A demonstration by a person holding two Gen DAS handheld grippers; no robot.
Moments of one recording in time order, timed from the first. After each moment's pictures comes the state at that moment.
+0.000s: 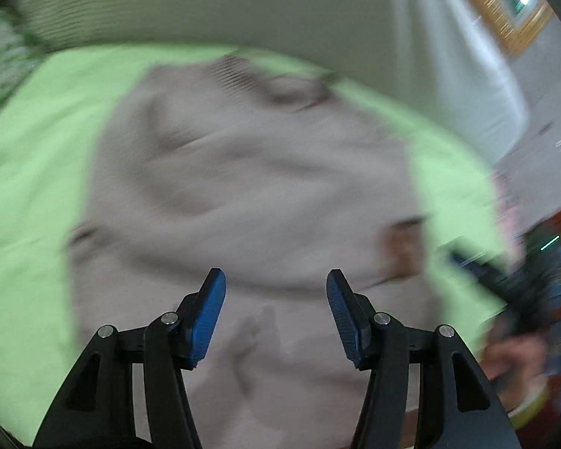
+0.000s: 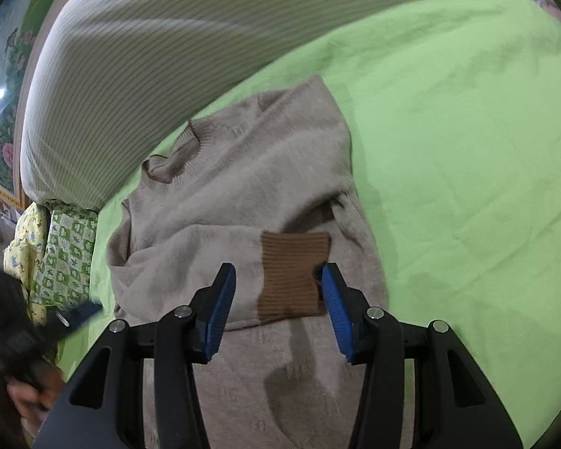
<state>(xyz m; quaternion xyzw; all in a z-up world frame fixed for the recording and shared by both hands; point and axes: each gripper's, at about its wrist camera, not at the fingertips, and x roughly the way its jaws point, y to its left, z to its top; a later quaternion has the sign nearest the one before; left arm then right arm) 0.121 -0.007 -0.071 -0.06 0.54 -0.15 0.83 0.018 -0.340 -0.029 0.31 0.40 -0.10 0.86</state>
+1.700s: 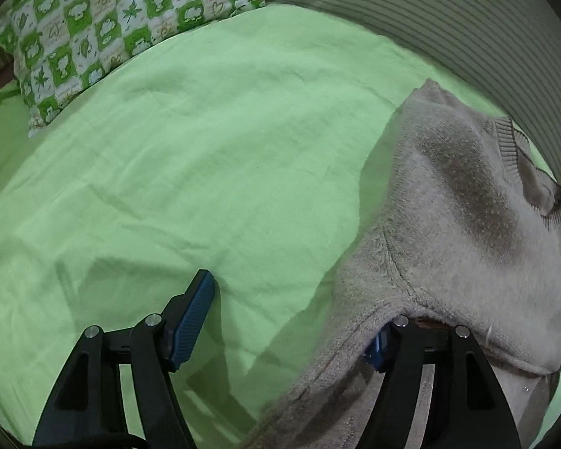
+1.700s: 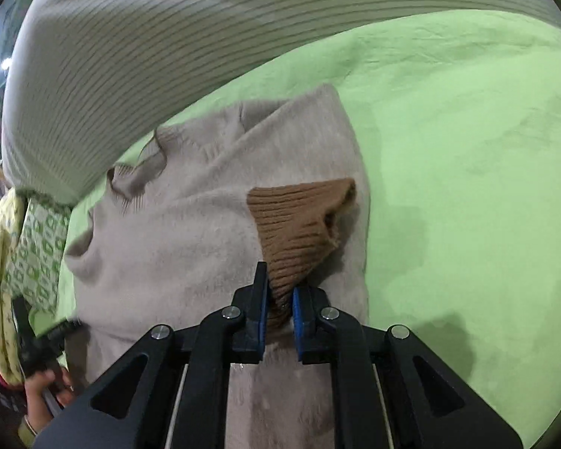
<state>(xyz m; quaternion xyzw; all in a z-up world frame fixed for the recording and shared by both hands) 0.163 0.097 -0.136 -0.14 0.50 0.17 0.84 0.099 -0.368 -0.071 0.23 0.38 -0.08 0.89</state>
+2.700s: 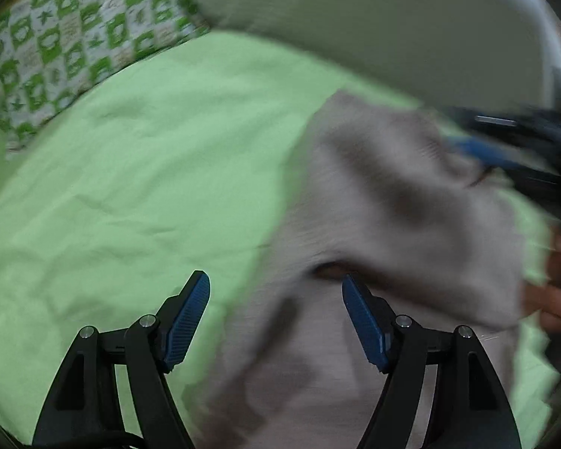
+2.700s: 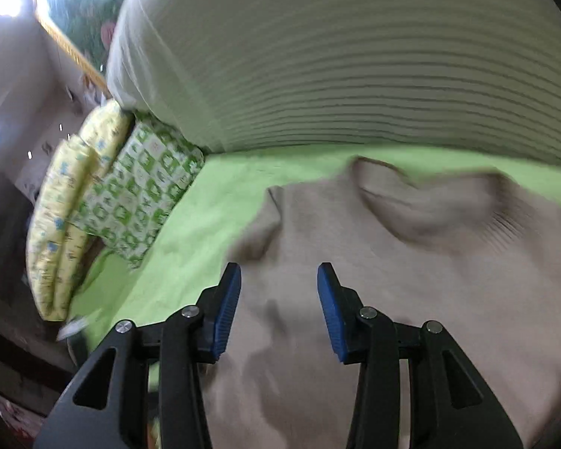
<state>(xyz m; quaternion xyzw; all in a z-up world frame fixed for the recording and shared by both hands) 0.112 0.079 -0.082 -0.17 0.46 0.04 0.87 0.291 -0.156 -0.029 0.14 0.43 0.20 0.87</state>
